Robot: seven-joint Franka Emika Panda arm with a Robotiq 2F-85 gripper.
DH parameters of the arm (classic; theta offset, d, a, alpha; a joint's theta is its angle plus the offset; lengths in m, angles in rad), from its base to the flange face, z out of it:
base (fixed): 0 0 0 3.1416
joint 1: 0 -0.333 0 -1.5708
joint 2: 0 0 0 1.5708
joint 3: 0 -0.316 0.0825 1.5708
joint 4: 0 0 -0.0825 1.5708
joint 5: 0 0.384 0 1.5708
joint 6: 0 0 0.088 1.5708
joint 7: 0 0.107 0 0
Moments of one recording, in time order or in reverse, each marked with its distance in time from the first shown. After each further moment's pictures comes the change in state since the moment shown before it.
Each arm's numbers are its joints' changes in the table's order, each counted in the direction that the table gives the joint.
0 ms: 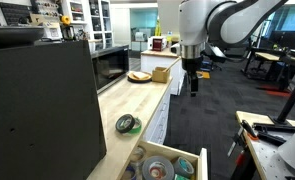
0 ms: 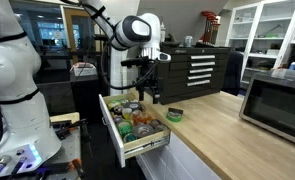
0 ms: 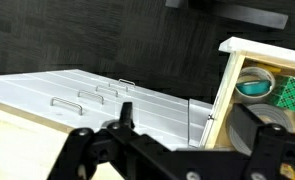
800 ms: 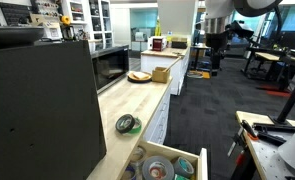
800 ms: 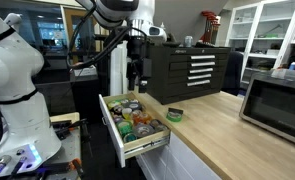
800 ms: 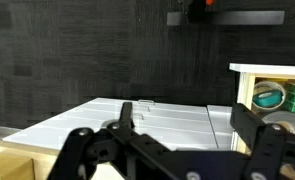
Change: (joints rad) arm 0.093 0.312 0.062 0.077 0.000 -0.229 0.000
